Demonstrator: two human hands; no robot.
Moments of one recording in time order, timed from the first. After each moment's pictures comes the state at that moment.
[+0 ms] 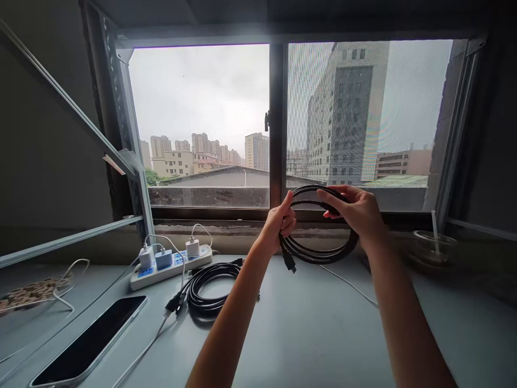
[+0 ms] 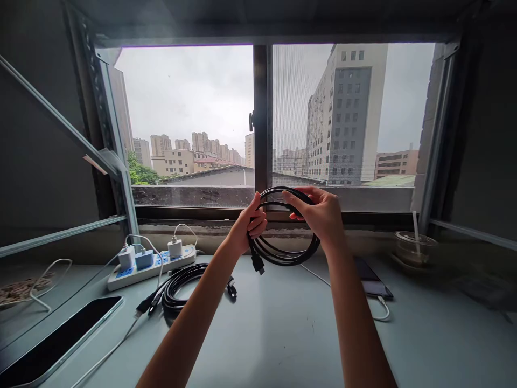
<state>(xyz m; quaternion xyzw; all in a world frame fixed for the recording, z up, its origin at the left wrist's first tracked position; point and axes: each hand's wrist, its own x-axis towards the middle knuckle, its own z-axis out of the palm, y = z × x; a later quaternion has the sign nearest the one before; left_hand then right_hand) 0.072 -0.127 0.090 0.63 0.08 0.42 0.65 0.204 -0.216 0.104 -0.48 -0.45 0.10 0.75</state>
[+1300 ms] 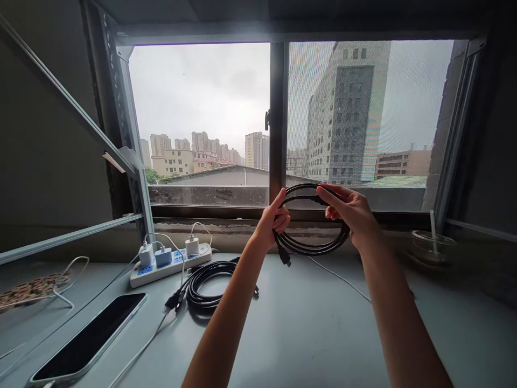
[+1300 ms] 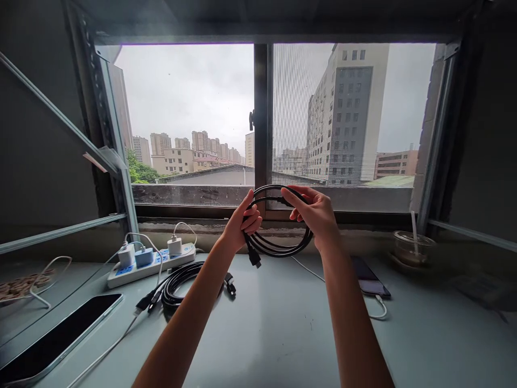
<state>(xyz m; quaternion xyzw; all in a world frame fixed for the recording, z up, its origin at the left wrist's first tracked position) 0.062 -0.119 0.094 0.58 0.08 0.41 0.69 0.202 -0.210 0.102 -0.42 -0.46 0.17 0.76</state>
